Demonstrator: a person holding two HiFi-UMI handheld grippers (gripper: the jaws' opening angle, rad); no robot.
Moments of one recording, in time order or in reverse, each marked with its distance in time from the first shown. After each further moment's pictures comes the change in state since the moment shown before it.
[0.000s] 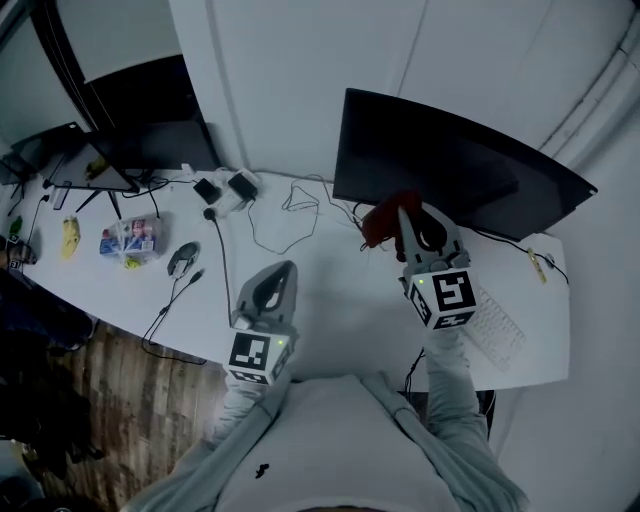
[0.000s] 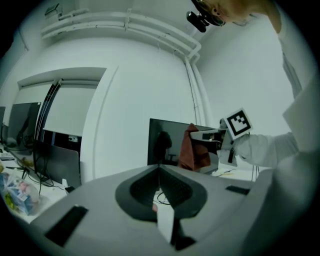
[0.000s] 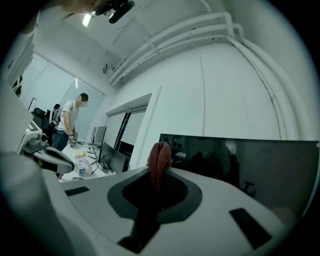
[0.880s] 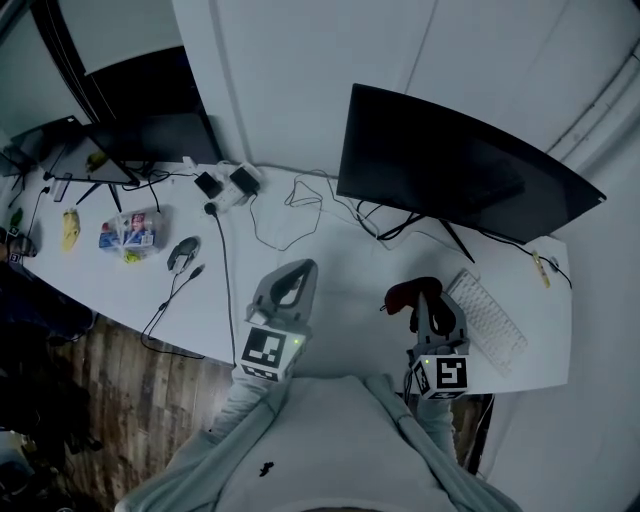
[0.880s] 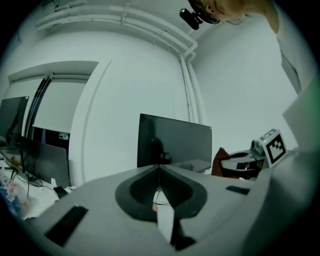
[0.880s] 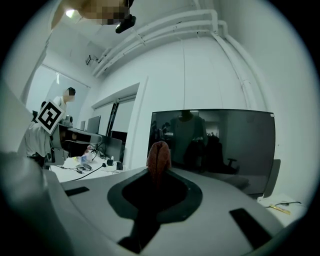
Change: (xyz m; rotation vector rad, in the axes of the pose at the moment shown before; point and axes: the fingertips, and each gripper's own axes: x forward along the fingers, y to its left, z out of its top) left arm 0.022 -0.029 -0.003 0.002 0.019 -0.100; right arm -0.121 0.020 -0.105 0.123 0.136 -0.153
